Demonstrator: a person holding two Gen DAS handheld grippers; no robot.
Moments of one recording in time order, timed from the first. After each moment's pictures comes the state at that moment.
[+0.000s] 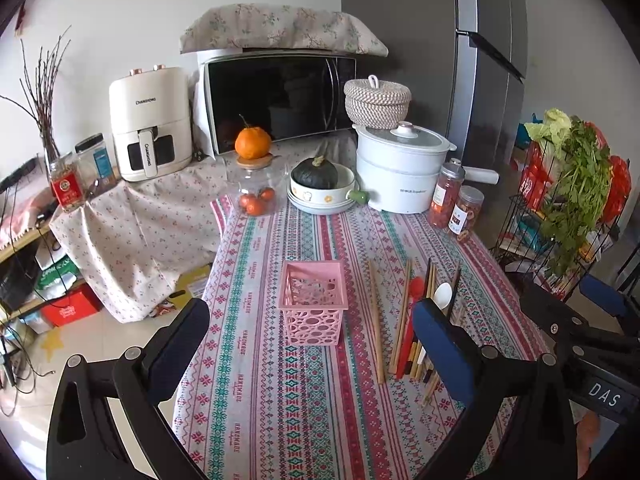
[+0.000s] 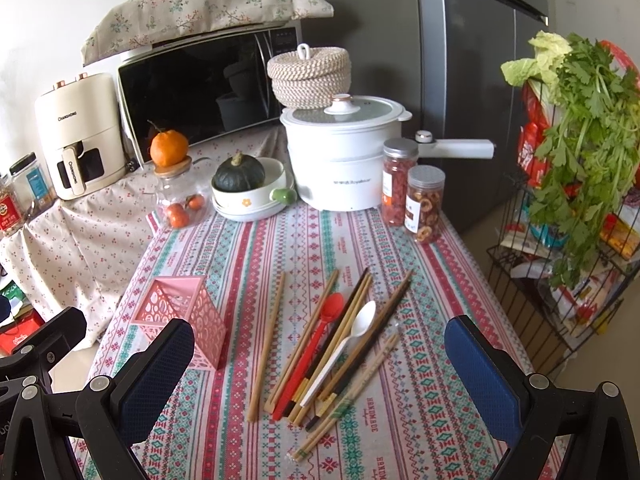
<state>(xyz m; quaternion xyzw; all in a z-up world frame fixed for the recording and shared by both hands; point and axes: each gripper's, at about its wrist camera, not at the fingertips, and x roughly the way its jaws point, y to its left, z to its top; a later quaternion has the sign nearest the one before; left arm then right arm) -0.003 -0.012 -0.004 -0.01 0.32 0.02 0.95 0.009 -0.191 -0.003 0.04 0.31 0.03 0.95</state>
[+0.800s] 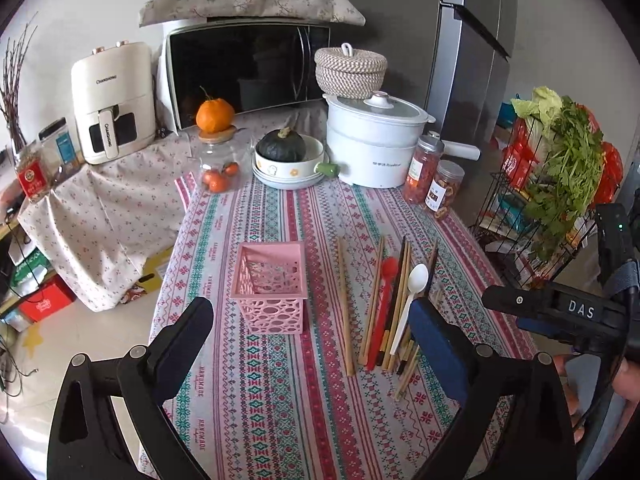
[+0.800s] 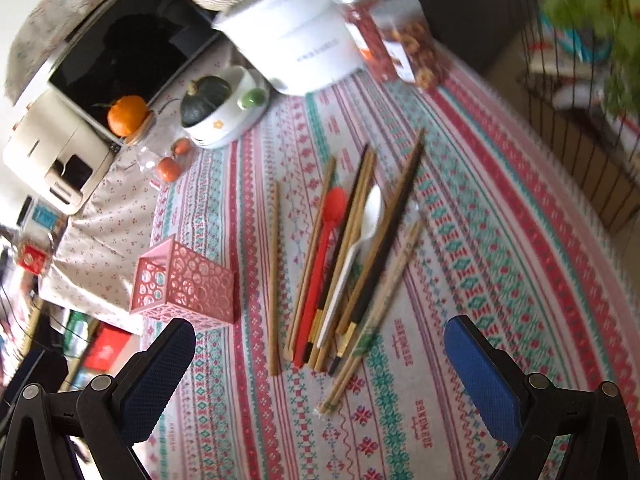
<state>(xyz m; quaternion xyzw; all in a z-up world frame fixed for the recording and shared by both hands) 0.036 -0.042 -0.021 -0.01 0.37 -0.03 0.93 0.083 -0.276 -0.084 0.27 0.50 0.08 0.82</state>
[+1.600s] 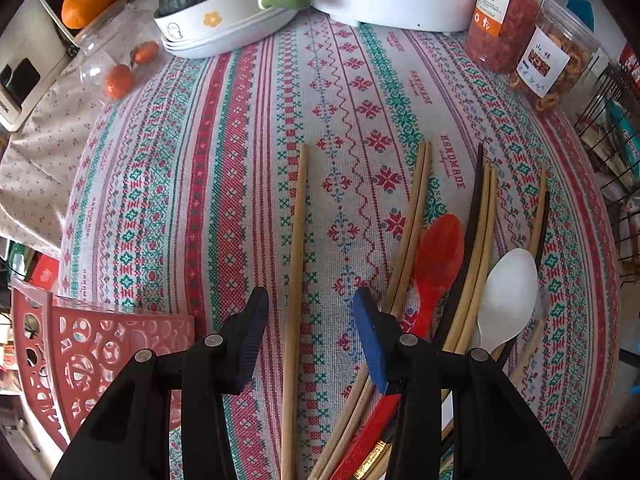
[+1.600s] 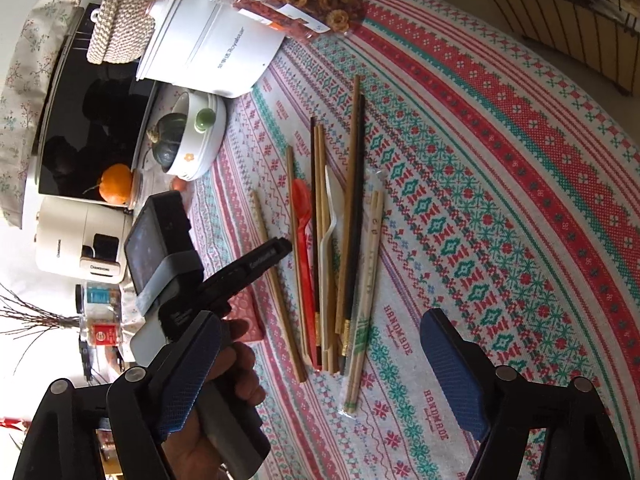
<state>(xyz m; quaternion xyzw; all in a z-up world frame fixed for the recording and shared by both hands) 0.241 -0.131 -0.194 0.04 0.60 0.03 0.80 0.097 -0.343 -0.131 0.44 0.52 0.10 0.73</state>
